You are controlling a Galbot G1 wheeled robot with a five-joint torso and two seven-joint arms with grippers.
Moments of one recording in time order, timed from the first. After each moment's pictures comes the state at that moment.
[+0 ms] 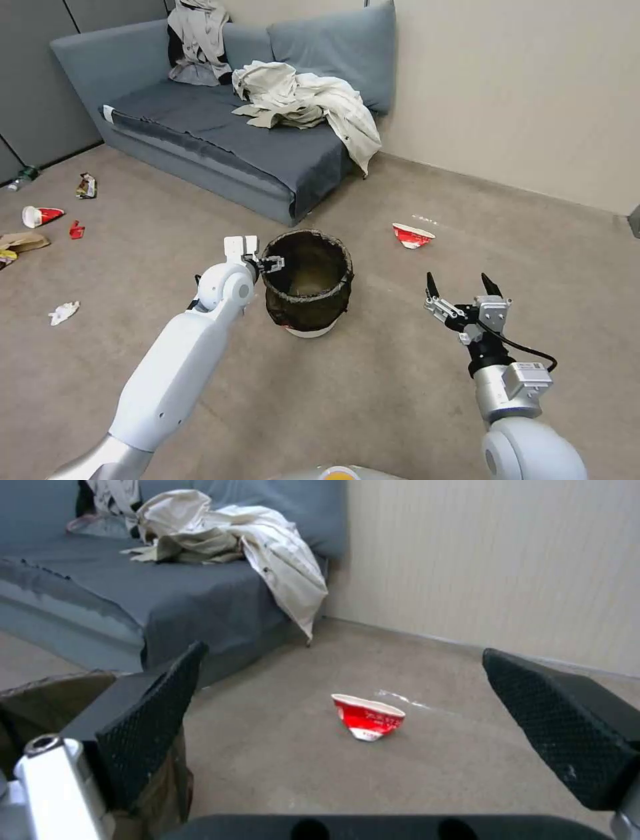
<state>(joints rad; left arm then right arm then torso) 0.80 -1.21 -0.15 -1.59 -0.83 0.74 -0.53 -1.66 1.52 0.57 2.24 0.06 -0.08 0.01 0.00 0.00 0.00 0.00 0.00</state>
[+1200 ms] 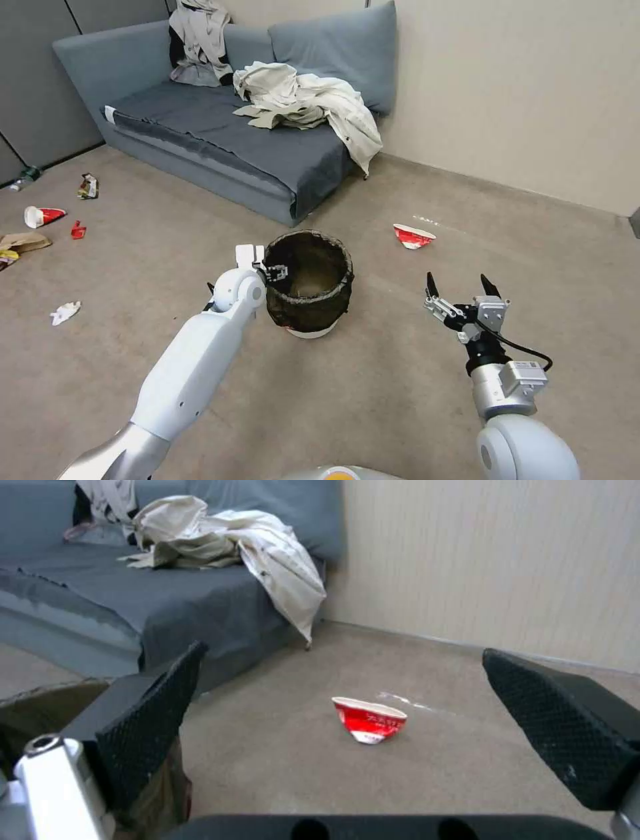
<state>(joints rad) 0.78 -1.25 -0.10 -1.48 -0.82 0.73 -0.55 -1.64 1.53 0.57 2.21 0.07 -0.06 0.02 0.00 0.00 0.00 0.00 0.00</state>
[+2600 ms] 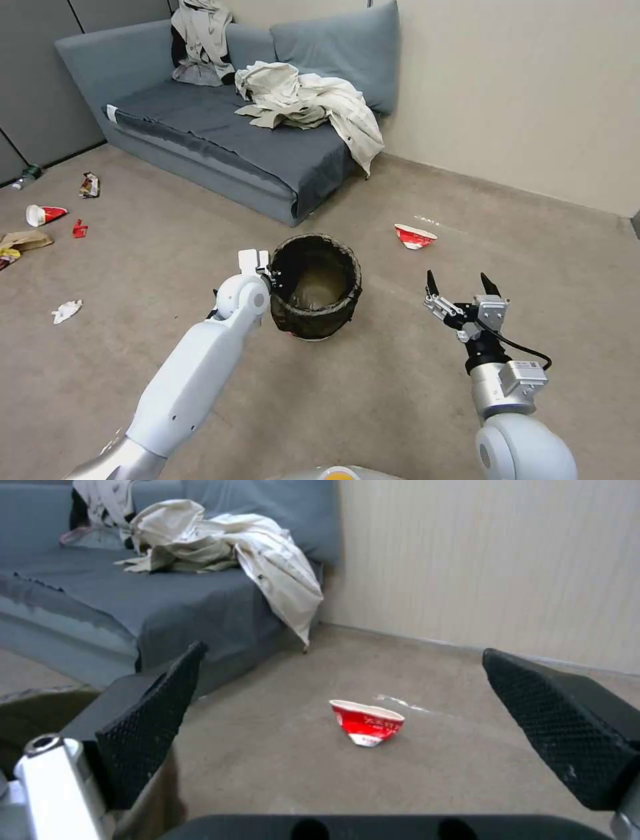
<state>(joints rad) 0.84 -1.21 -0.14 -1.65 -1.04 0.74 -0.70 -1.64 1.53 0.57 2.21 0.07 -0.05 0.02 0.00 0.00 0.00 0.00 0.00</state>
